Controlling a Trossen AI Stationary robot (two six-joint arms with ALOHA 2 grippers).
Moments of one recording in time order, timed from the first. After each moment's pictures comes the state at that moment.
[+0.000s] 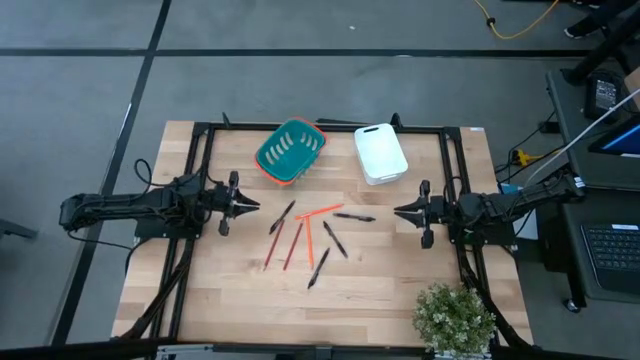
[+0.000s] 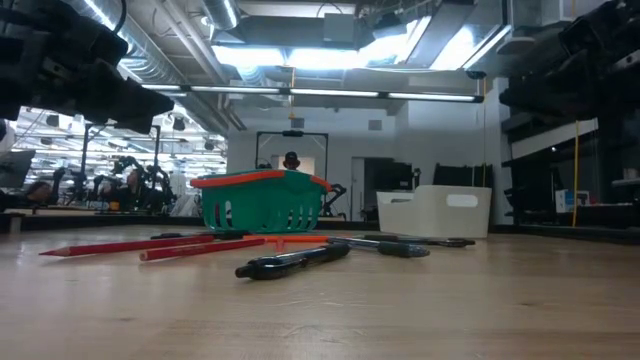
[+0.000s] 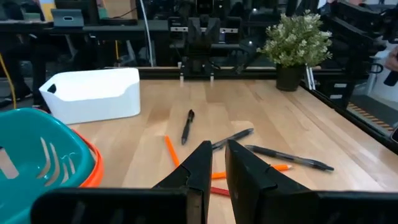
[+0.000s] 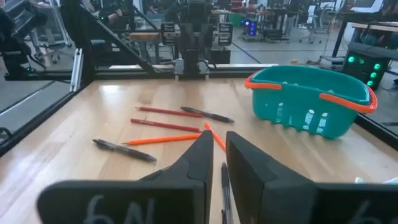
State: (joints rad) left arm 0.19 0.26 0.01 0.14 0.22 0.01; right arm 0.26 0.33 0.03 0.22 0.33 0.04
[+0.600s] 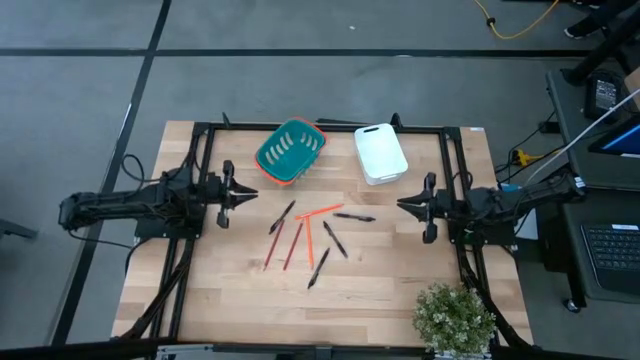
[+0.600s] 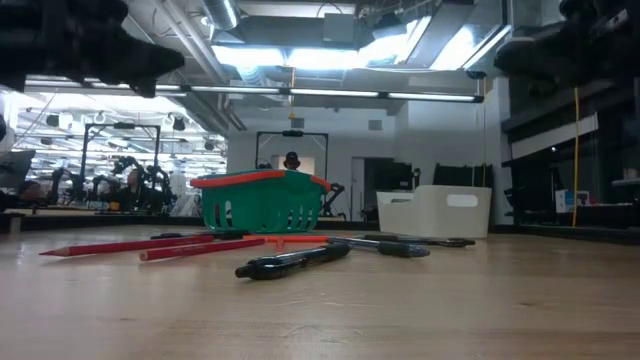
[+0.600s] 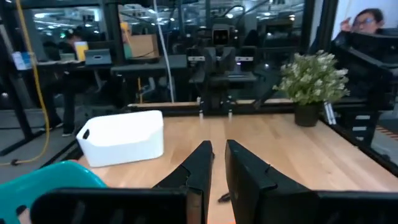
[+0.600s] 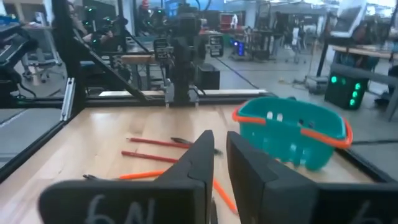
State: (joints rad) left arm 0.19 0.29 0.15 0.15 0.15 0.04; right arm 0.26 0.34 0.15 0.20 0.37 -0.03
